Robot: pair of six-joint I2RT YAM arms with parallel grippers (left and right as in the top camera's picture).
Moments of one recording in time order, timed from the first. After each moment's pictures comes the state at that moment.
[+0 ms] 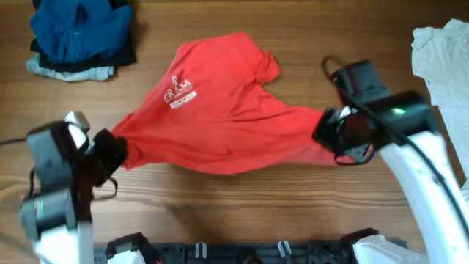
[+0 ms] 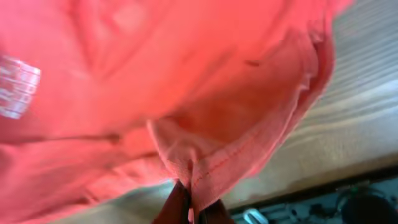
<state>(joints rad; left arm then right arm) 0.29 0.84 0.96 -1.02 0.32 -0.57 0.30 1.32 1.47 -1.46 -0.08 0.83</state>
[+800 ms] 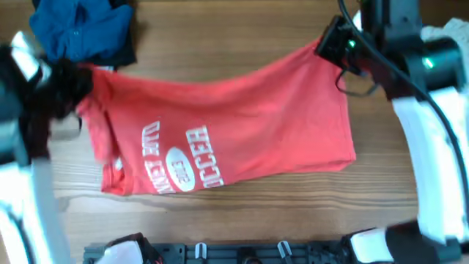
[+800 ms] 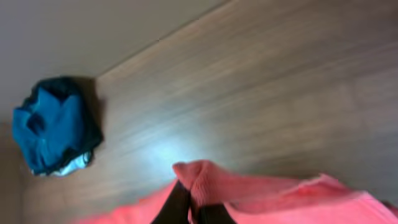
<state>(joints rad) 0.27 1.28 1.57 -0.99 0.35 -0.57 0.24 1.61 1.97 -1.17 -0.05 0.66</state>
